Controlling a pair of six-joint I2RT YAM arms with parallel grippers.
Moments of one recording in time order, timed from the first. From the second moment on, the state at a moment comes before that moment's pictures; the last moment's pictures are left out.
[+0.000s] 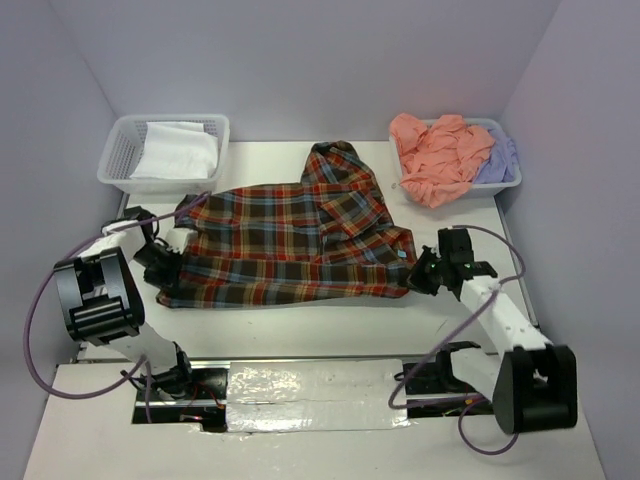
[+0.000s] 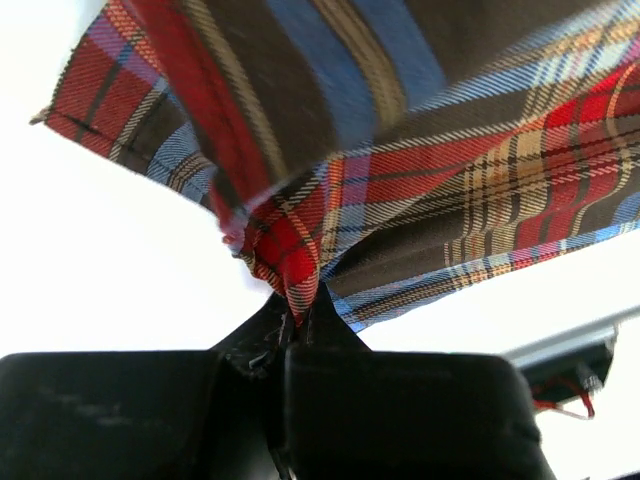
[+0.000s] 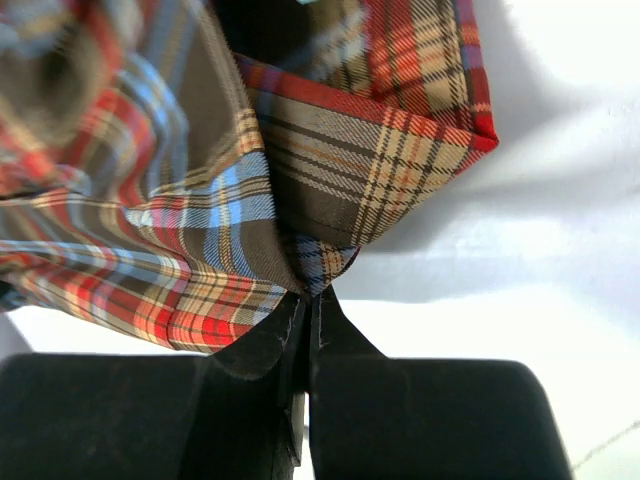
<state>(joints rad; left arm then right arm) 0.34 1.62 0.96 -0.89 0.21 0.64 0.05 1.07 0.54 -0.48 -0.26 0.65</state>
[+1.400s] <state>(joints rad) -0.46 1.43 0.73 -0.74 -0.03 0.60 0.63 1.47 0.69 -0.36 -0.19 0.60</state>
